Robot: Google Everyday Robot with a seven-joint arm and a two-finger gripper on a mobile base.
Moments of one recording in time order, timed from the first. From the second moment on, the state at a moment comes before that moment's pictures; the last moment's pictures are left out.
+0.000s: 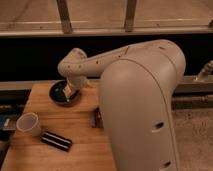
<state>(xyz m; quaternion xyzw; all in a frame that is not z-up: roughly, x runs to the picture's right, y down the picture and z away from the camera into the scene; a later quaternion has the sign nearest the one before) -0.148 0.017 0.804 -0.21 0.08 0.52 0.83</state>
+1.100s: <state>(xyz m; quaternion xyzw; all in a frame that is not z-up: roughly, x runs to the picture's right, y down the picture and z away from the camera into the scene) -0.180 0.004 0.895 -0.23 0.07 0.50 0.83</state>
